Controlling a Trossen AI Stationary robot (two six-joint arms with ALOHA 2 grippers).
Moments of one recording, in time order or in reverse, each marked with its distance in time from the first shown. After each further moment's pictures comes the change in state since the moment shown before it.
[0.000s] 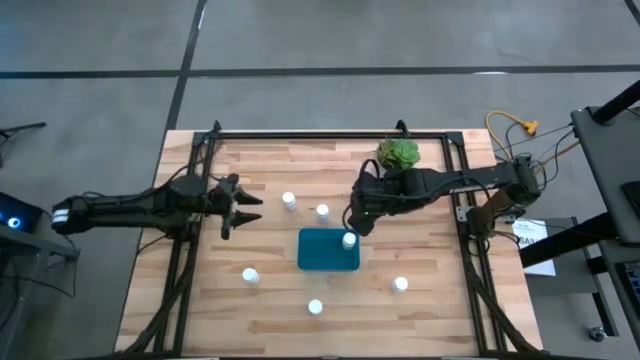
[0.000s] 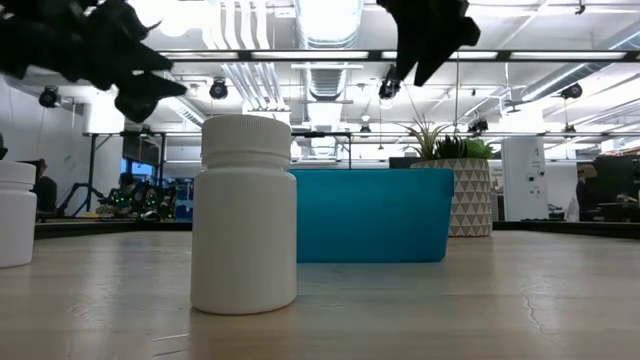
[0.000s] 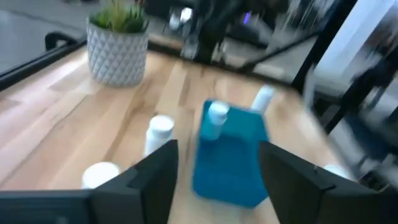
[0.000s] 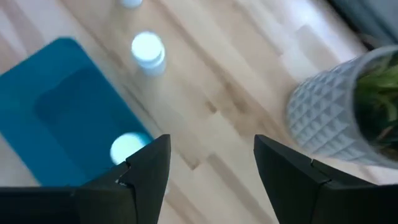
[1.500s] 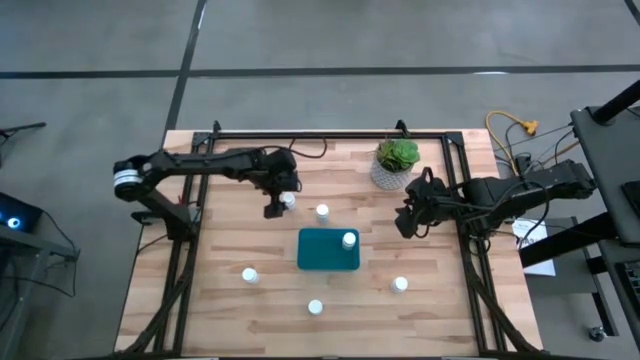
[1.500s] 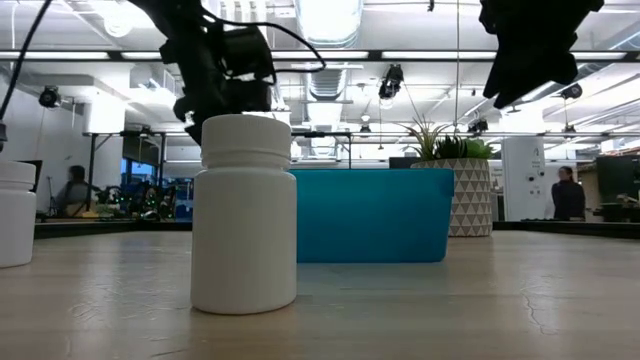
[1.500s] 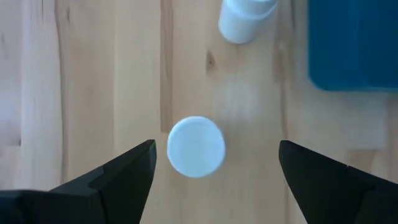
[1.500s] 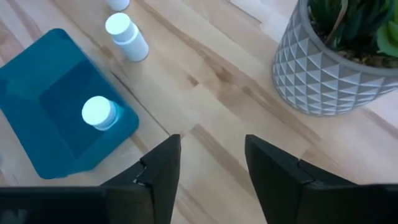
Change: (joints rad) left arm 0.195 0.990 0.728 -0.598 -0.019 0.532; right arm 0.088 -0.599 -0.675 0.288 0.044 0.154
